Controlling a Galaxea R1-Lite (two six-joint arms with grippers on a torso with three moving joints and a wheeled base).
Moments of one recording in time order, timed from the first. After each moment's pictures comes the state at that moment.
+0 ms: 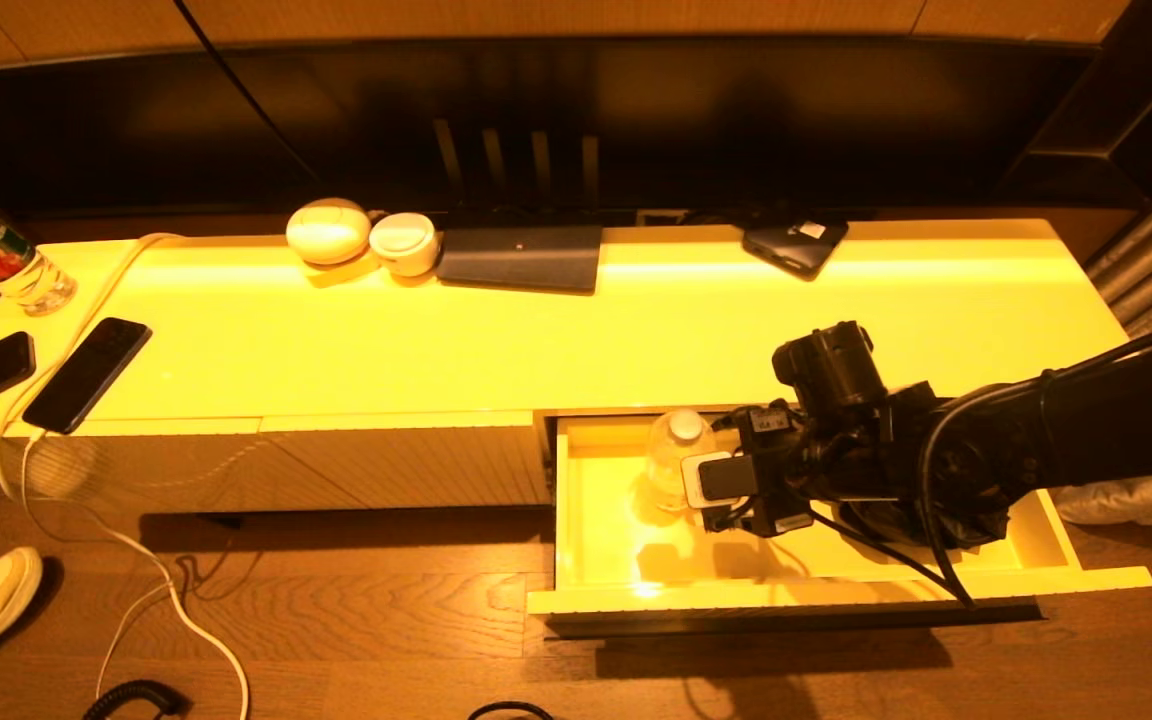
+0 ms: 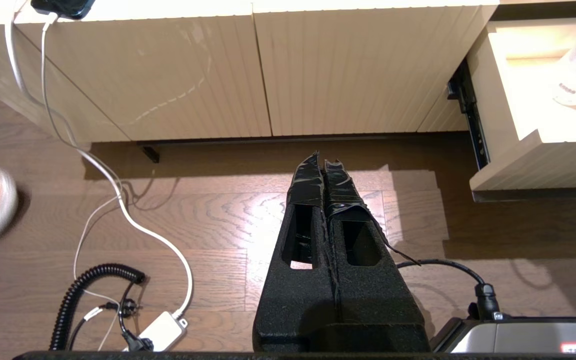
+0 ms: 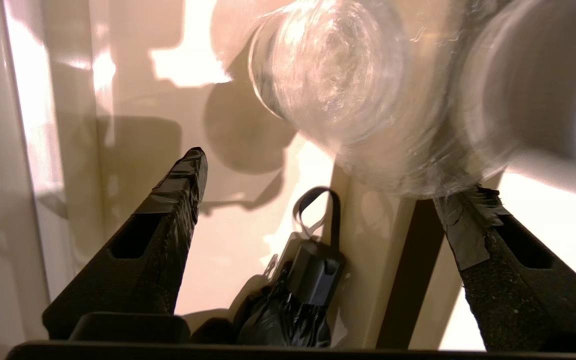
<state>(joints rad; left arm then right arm) 0.00 0.00 0.00 0.00 0.00 0.01 0.48 1.98 -1.22 -0.09 0.01 -1.34</state>
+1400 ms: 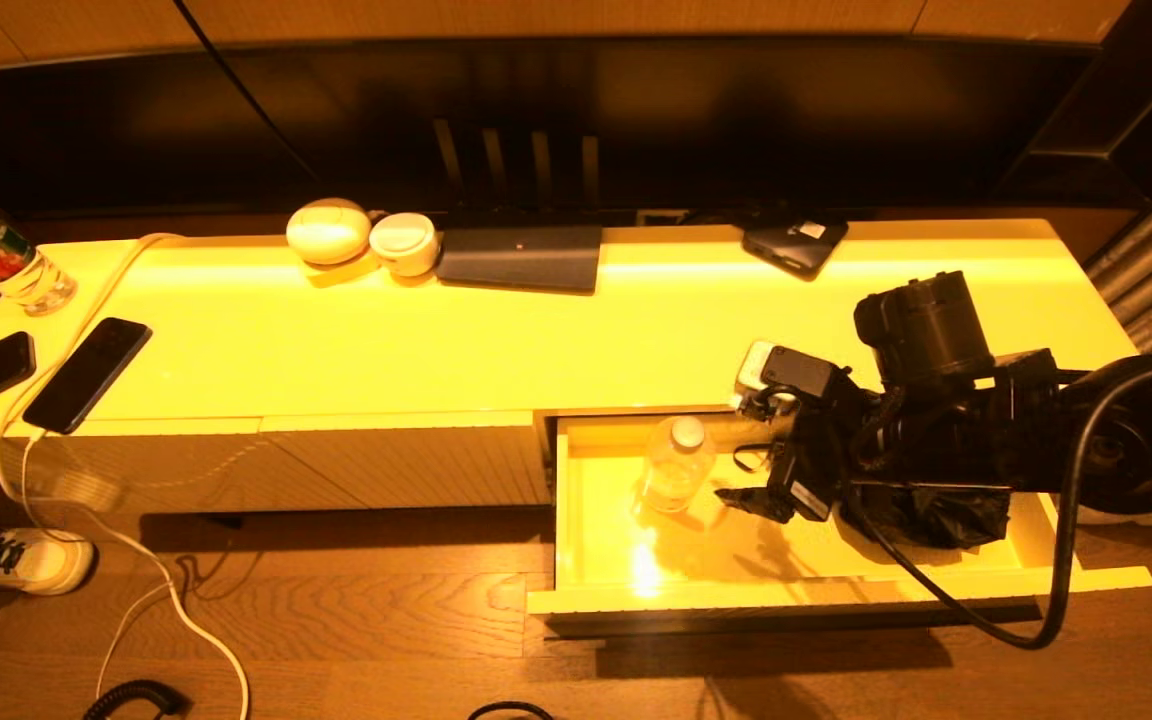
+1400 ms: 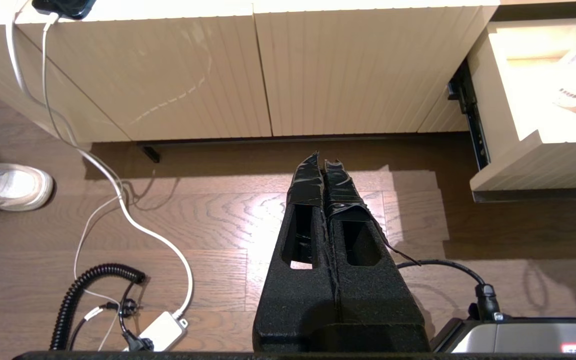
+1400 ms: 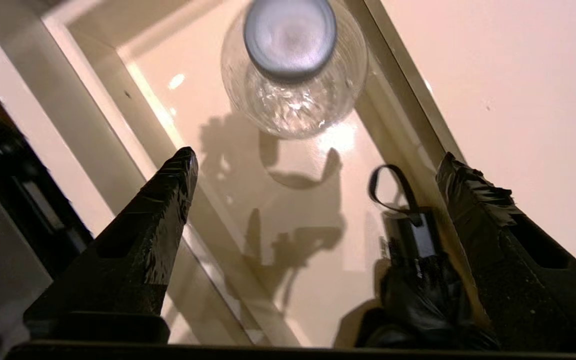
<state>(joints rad) 0.00 0.00 0.00 0.00 0.00 0.01 0.47 1.79 -1.14 -0.07 0.11 -0.62</state>
